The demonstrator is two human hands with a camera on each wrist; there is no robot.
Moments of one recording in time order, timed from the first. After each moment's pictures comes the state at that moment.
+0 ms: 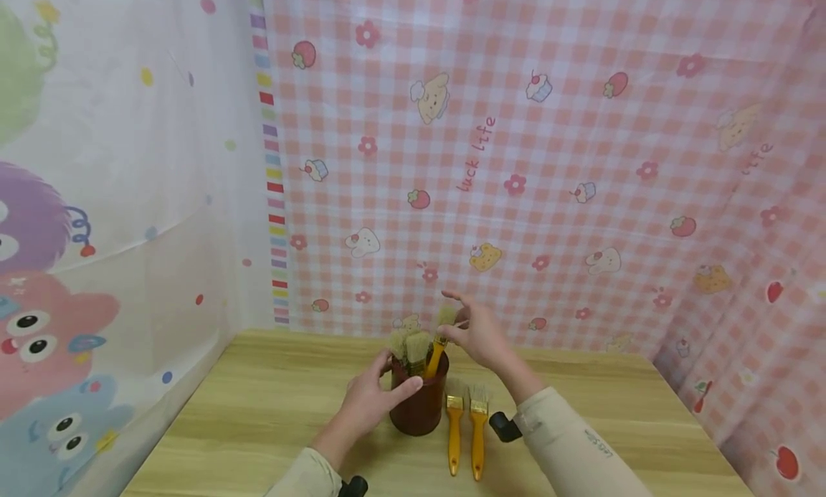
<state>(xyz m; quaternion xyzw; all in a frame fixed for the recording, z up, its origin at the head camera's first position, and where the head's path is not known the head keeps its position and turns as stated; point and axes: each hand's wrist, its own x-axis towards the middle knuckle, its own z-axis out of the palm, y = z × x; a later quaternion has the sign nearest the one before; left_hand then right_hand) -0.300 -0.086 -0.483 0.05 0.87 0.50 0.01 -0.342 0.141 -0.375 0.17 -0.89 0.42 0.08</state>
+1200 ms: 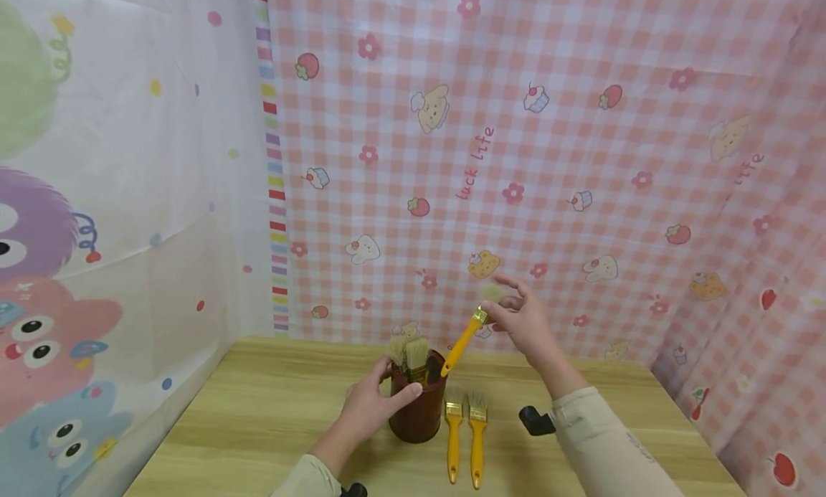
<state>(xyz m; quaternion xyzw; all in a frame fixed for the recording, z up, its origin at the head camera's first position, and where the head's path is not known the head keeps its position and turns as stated) -0.298 -0.086 -0.483 0.05 0.87 0.50 0.00 -0.345 0.203 -0.349 0.08 -0.81 0.58 0.08</state>
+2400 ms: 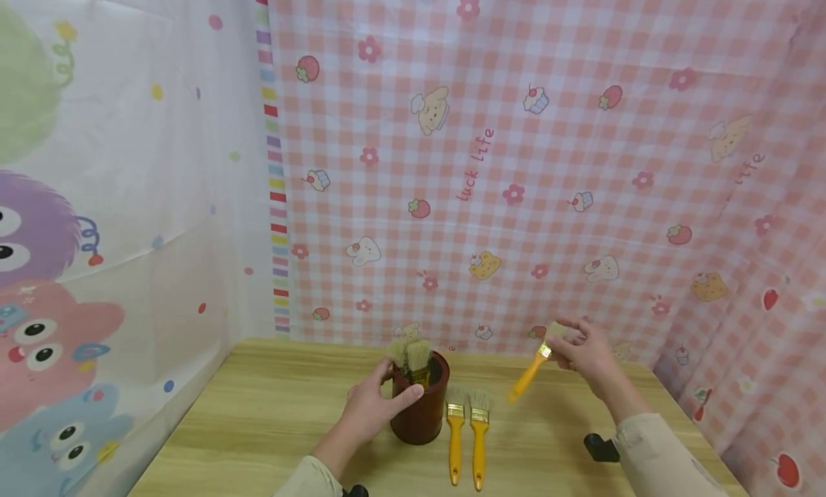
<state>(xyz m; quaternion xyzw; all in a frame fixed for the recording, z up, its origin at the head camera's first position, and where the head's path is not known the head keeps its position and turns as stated) -0.298 -0.086 -0.483 0.05 0.87 0.50 0.00 -0.341 0.319 -0.398 0.00 -0.83 0.55 0.02</state>
